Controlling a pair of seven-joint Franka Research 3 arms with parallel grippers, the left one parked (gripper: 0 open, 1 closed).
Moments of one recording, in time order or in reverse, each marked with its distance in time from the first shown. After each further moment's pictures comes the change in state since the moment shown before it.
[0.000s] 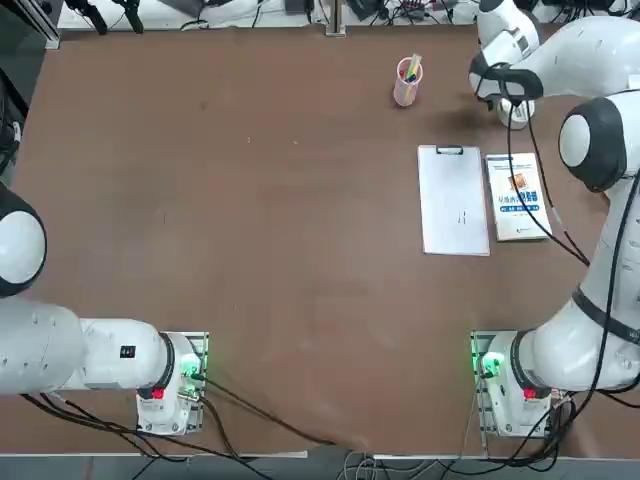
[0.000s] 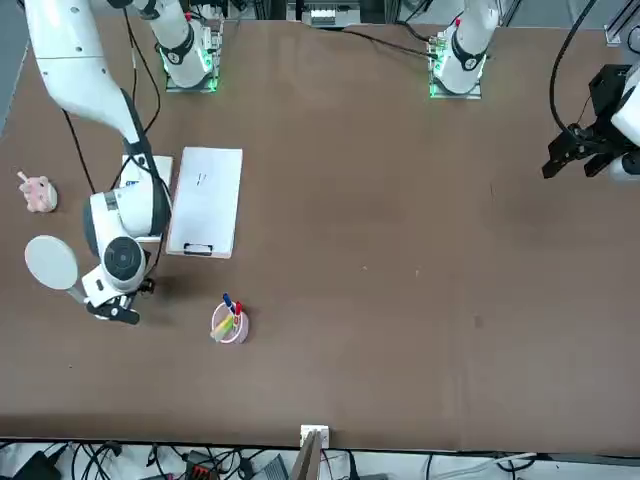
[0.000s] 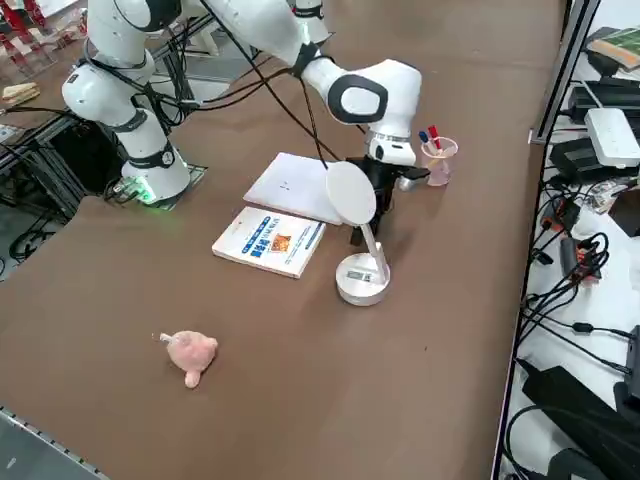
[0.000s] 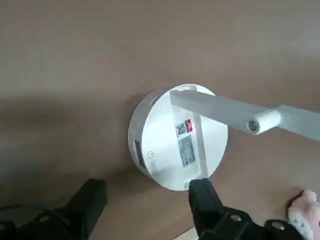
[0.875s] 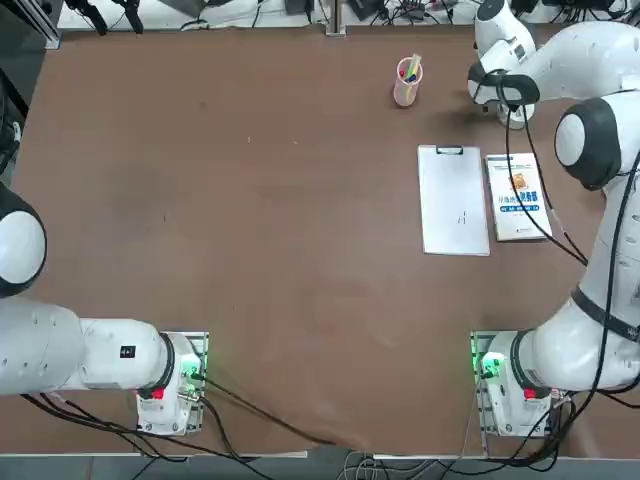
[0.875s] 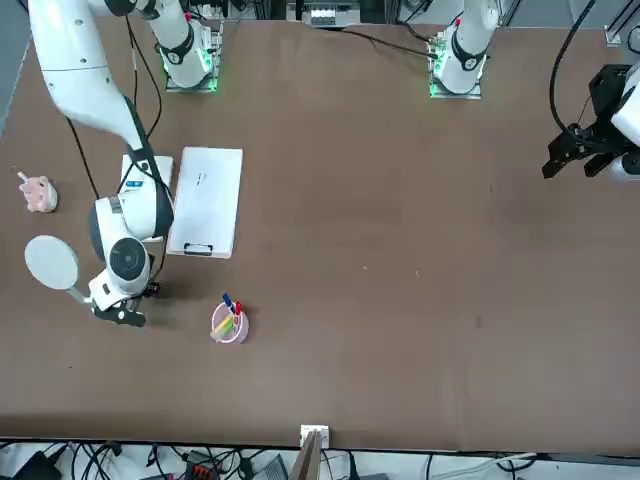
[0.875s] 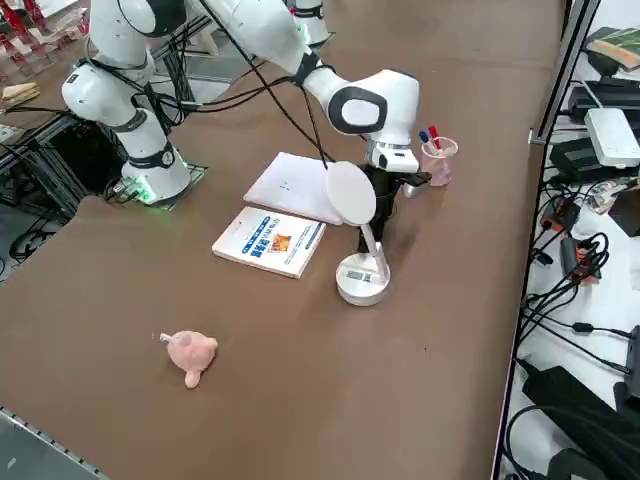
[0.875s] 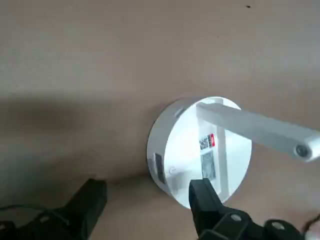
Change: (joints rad) arm -0.006 0.034 -0.001 0.000 -0.003 0.084 -0.061
